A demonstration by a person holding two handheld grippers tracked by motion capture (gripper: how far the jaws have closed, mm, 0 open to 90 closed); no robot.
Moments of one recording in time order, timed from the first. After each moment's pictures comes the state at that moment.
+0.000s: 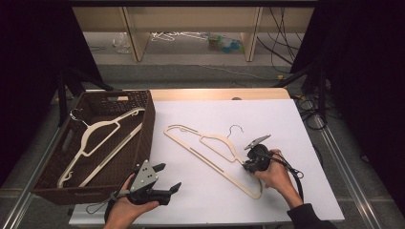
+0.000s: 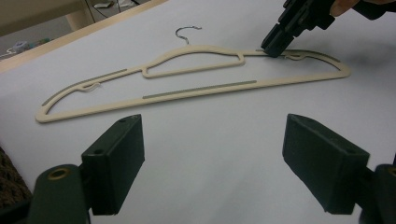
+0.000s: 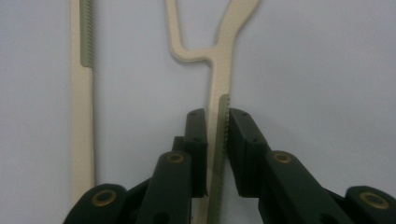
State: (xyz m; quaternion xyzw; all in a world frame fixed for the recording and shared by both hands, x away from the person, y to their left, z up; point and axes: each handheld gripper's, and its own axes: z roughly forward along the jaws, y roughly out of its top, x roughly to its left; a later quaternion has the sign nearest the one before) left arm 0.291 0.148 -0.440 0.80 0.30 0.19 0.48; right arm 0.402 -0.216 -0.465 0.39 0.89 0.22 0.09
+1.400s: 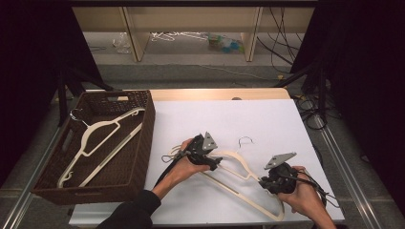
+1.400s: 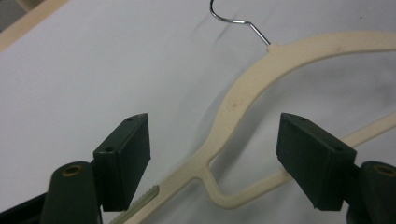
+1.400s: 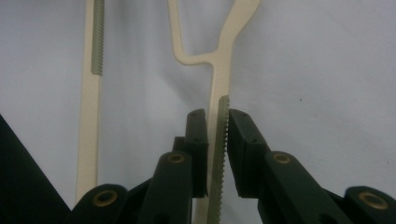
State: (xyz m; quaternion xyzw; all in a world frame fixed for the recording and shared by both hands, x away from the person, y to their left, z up) left arm 0.424 0.011 -0.474 0.88 0.22 0.17 0.37; right arm 0.328 -0.256 -0.432 0.35 0.90 0.23 0.10
